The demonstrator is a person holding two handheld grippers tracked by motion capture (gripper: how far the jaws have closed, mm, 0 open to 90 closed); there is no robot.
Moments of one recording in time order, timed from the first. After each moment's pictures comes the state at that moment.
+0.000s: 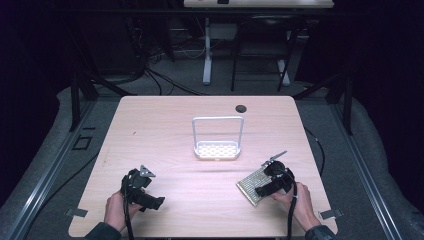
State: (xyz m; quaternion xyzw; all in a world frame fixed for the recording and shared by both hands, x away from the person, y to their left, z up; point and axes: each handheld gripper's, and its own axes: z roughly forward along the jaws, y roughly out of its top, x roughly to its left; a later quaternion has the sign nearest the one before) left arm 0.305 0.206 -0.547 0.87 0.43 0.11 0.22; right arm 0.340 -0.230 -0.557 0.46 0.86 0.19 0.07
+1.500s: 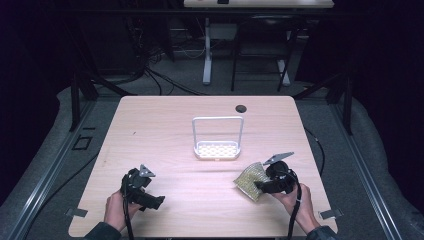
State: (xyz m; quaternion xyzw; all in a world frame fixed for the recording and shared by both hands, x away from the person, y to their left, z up) left arm 0.305 0.206 -0.545 0.87 0.42 0.12 0.22; right arm 0.320 -0.224 -0.524 0.43 0.85 0.27 0.10
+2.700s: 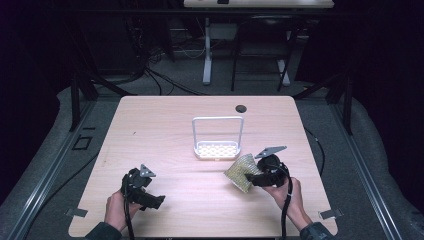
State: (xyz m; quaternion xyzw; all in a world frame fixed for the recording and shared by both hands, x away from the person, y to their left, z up) left arm 0.305 0.204 -0.544 0.87 0.42 0.13 0.22; right arm 0.331 -0.199 -0.510 0.42 0.85 0.31 0.12
